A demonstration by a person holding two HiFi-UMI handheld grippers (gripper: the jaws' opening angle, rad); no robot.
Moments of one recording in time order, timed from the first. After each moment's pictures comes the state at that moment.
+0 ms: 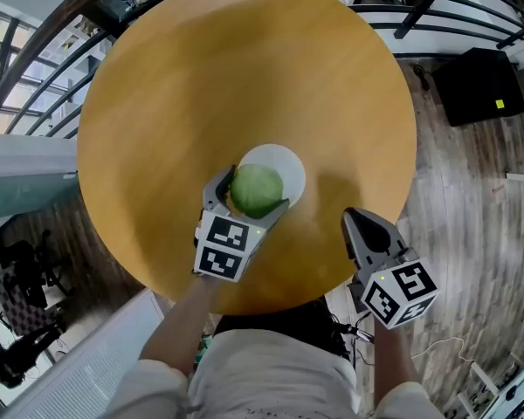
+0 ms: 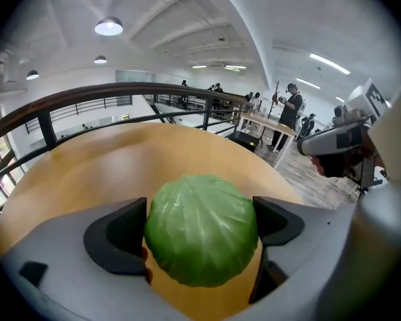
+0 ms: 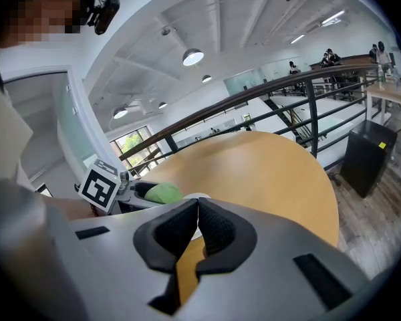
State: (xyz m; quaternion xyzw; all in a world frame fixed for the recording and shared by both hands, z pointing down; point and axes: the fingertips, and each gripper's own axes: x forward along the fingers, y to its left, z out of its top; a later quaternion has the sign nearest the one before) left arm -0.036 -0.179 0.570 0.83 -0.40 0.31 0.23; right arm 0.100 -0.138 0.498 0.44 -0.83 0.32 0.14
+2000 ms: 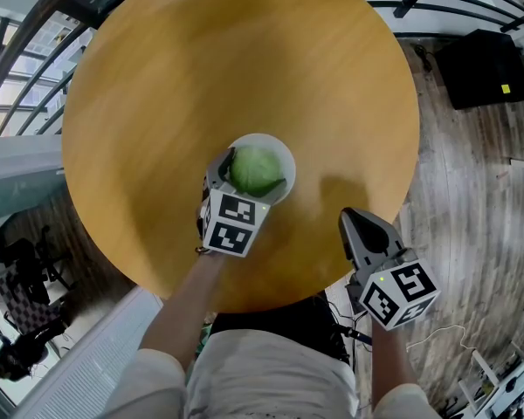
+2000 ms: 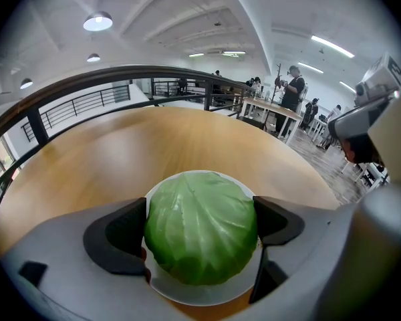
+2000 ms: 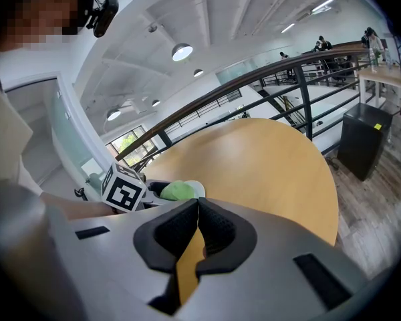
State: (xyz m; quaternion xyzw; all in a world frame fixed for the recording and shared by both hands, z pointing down) left arm -0.018 -0.202 0.650 0.81 -0.40 0.37 0.23; right arm 0.120 -0.135 0.541 0.44 -0.81 0.37 0.14
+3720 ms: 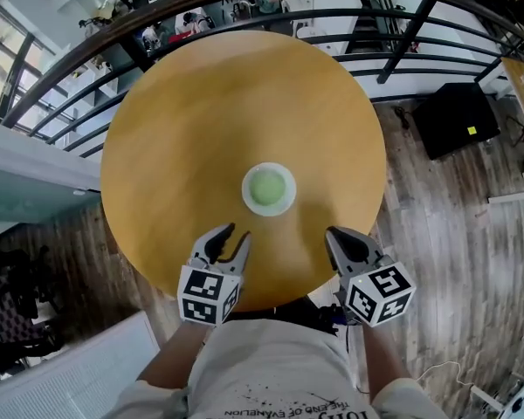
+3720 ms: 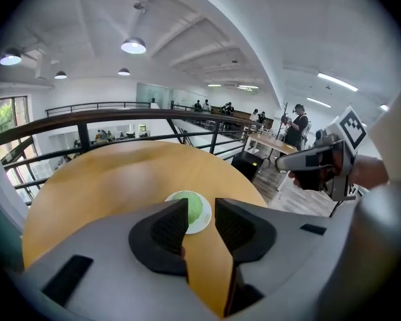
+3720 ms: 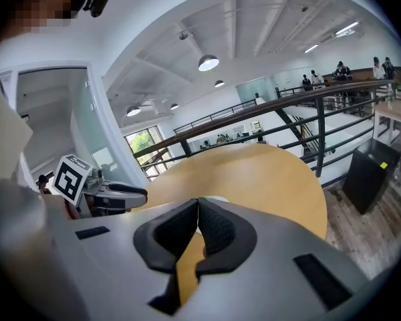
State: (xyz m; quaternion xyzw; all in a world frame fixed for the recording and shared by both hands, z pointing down) left arm -0.087 -0.058 0.451 0.82 -0.47 0.24 0.24; right arm 0.077 -0.063 0.420 0.42 -0.85 0.28 0.15
